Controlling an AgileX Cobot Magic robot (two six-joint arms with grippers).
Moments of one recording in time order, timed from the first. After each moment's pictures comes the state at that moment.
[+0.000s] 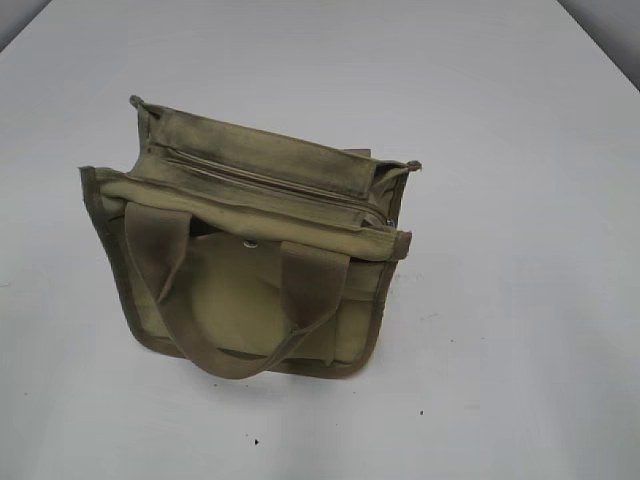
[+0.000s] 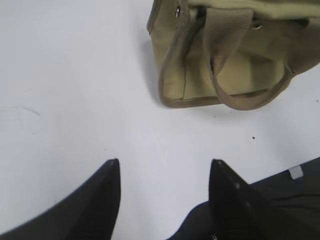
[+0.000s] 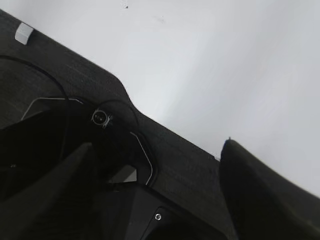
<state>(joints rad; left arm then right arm) -0.20 0.41 -0.63 -0.17 1.05 0.15 0.57 0.46 -0.56 0.06 1.22 -0.10</state>
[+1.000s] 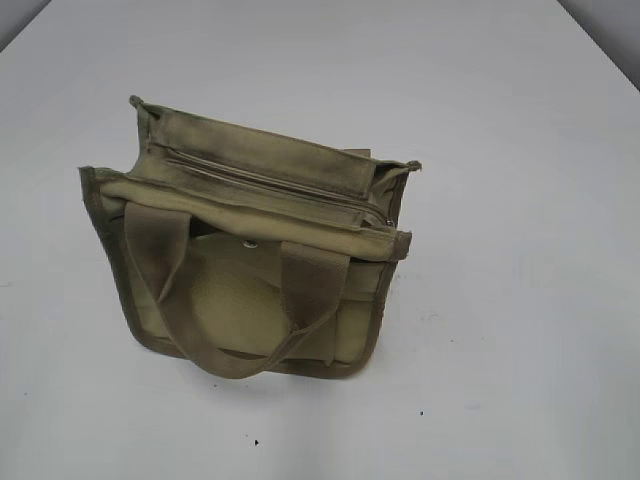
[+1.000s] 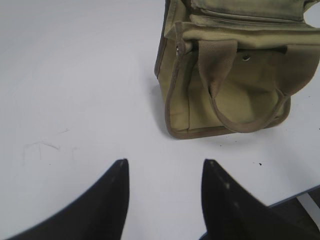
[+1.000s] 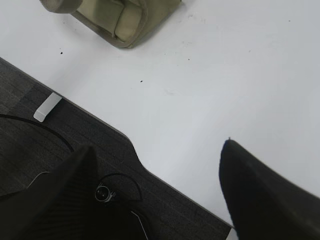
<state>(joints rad) -0.20 -0.01 -0.52 -0.14 1.06 0.15 0.57 0.17 -0.49 0.07 1.10 -0.13</state>
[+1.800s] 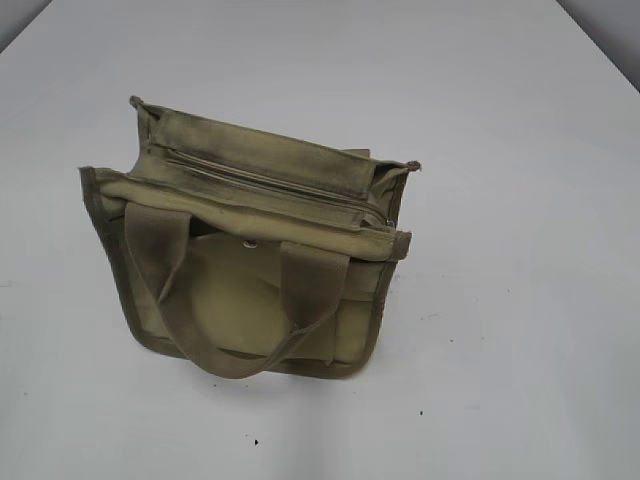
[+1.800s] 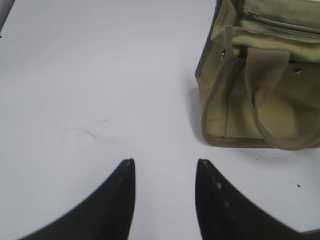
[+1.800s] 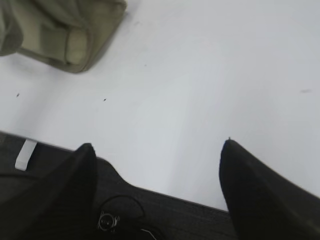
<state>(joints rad) -0.03 -0.01 -0.52 -0.14 1.06 0.15 0.21 0.16 -0.49 0.15 1.09 -0.13</state>
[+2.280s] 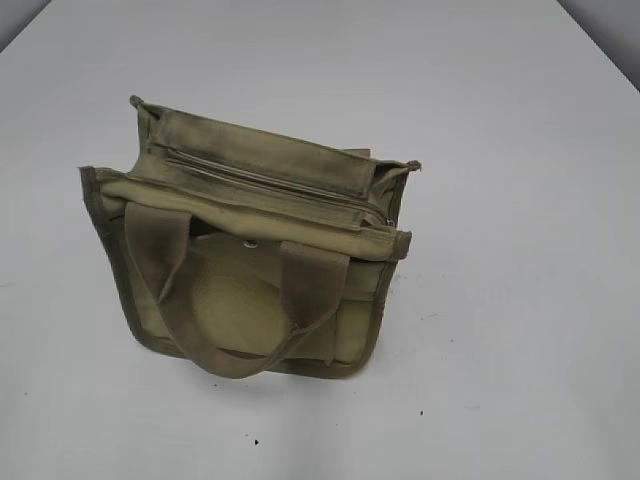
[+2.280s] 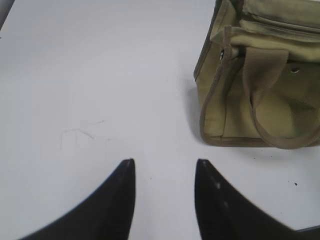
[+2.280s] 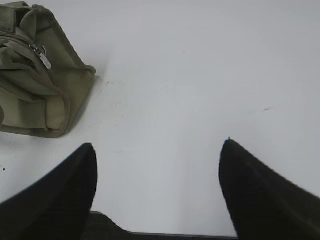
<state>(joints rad) -0.02 -0.01 -0.52 -0.14 1.06 0.15 -0.02 -0.01 -0.49 0.21 1.08 -0.13</state>
